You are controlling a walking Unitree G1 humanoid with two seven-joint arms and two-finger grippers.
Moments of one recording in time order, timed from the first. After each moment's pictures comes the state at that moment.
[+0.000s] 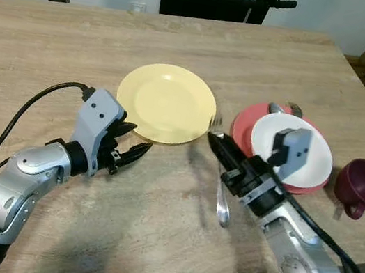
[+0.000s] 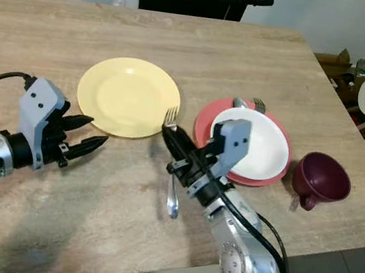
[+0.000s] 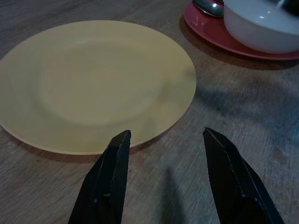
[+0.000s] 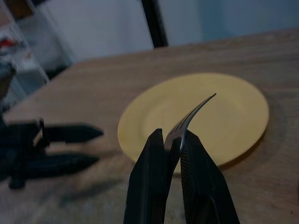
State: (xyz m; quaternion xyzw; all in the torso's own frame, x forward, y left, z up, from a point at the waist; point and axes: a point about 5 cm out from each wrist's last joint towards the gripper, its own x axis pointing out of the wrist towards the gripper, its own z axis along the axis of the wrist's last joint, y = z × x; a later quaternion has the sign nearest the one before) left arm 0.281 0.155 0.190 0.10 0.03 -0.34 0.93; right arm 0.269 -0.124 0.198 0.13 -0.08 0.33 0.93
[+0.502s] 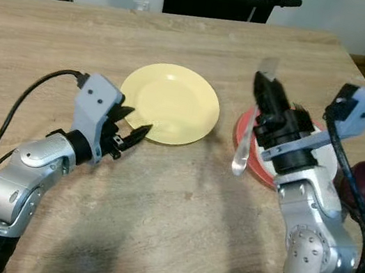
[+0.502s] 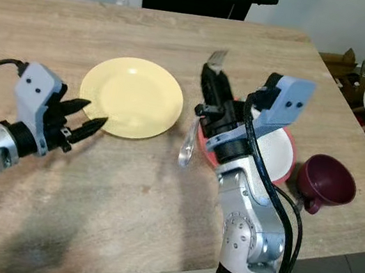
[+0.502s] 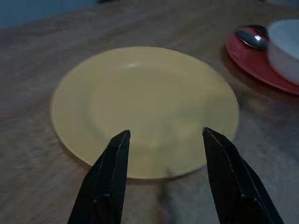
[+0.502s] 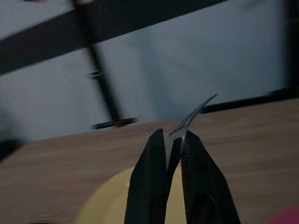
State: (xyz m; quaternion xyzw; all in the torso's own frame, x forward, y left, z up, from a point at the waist) left arm 0.291 0.157 0.206 0.07 -0.02 -0.27 0.96; right arm 0.286 -0.134 0.264 0.15 -0.22 0.17 0.95
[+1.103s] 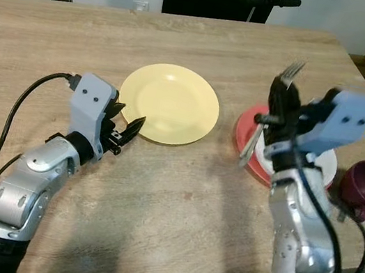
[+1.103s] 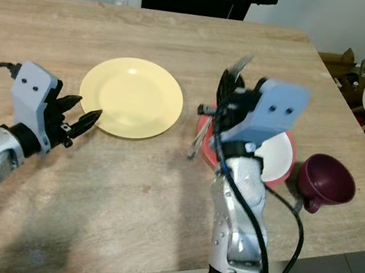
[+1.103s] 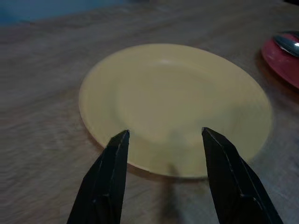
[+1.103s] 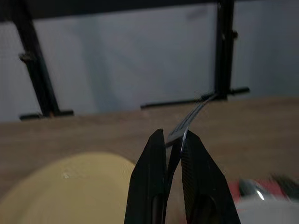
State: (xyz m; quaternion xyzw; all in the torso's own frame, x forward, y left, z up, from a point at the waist) left arm 0.295 0.159 0.196 0.05 -0.03 -0.18 0.98; right arm 0.292 -0.137 0.236 0.06 -0.21 0.05 0.98
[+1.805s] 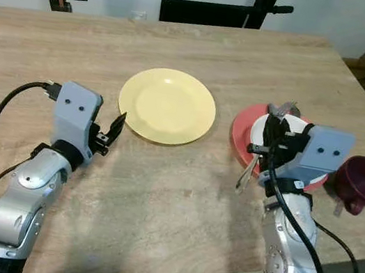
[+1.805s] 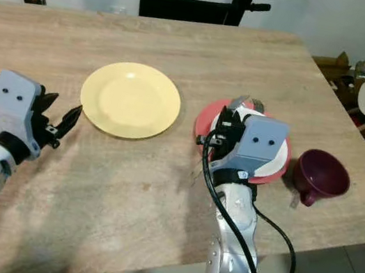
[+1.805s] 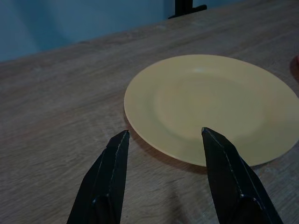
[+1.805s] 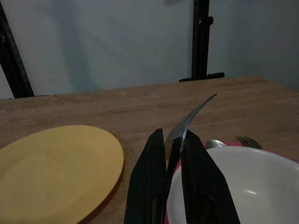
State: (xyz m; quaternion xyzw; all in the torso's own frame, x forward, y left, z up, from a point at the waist) left arm 0.283 0.172 0.188 0.07 -0.05 -0.11 0.99; right arm 0.285 -0.145 0.204 0.04 -0.18 0.02 0.98
